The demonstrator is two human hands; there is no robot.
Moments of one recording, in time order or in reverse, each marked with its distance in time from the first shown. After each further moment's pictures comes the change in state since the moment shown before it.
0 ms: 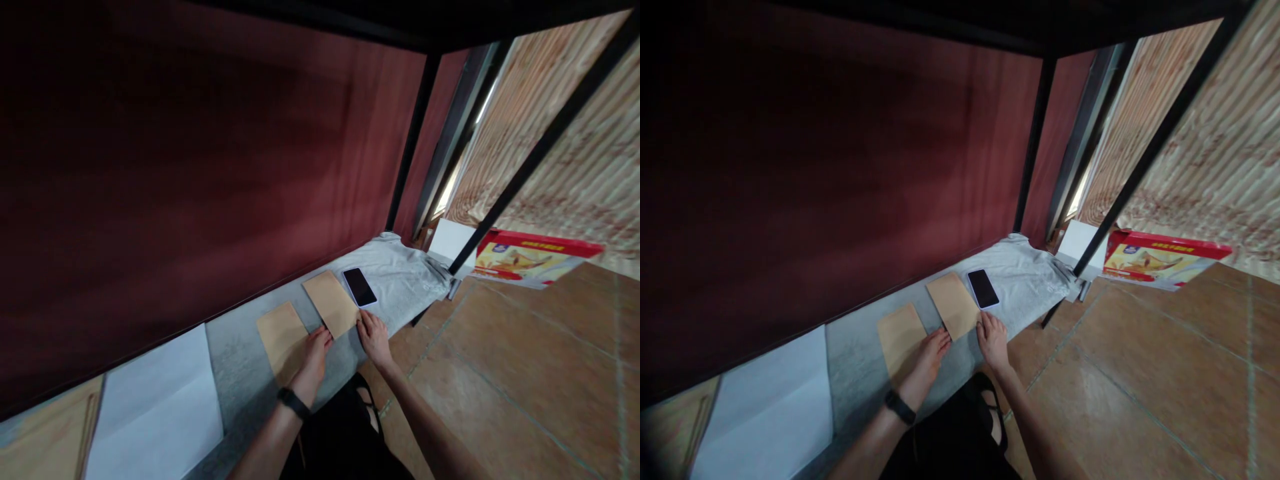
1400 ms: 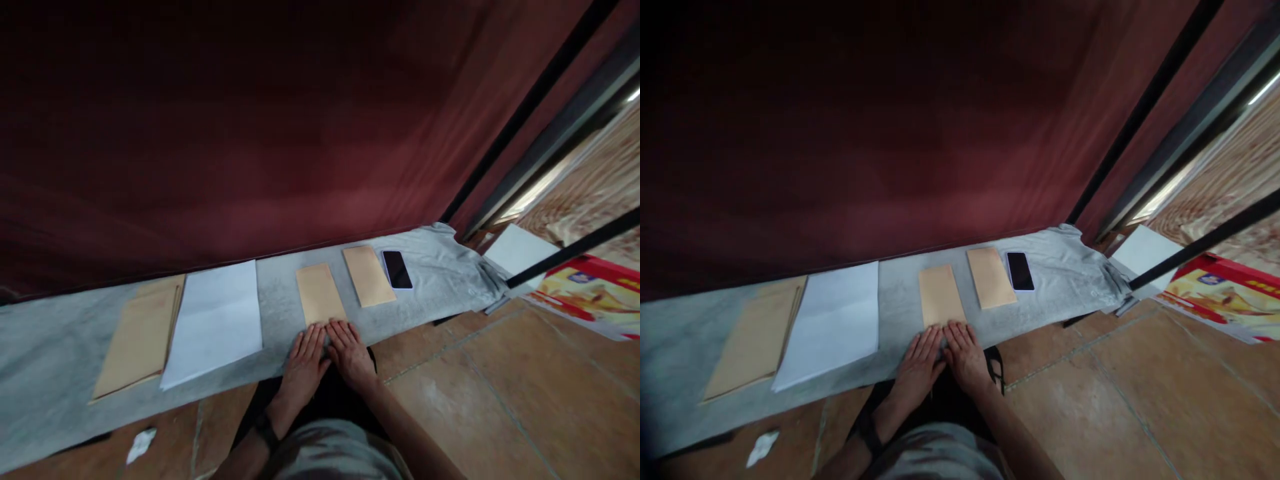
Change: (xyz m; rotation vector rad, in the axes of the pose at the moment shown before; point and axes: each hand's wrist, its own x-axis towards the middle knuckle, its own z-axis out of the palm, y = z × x) left_hand -0.120 -0.052 -0.128 1.538 0.063 0.719; right_hand -0.096 -0.126 -0.007 0.033 -0.471 -0.528
